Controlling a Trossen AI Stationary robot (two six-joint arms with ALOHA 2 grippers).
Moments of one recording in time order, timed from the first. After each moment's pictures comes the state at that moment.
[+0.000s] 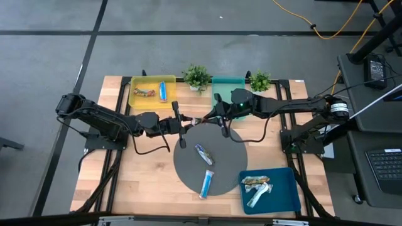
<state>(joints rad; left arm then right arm) -0.15 1.31 0.72 0.68 -0.40 0.46 -0.13 1.46 1.03 0.12 -0.30 -0.14</state>
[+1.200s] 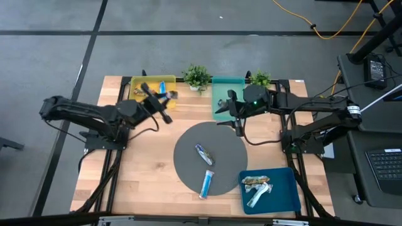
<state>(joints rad) -0.08 0.94 0.73 0.22 -0.83 0.41 -0.09 1.28 1.15 -0.35 -0.17 -0.26</state>
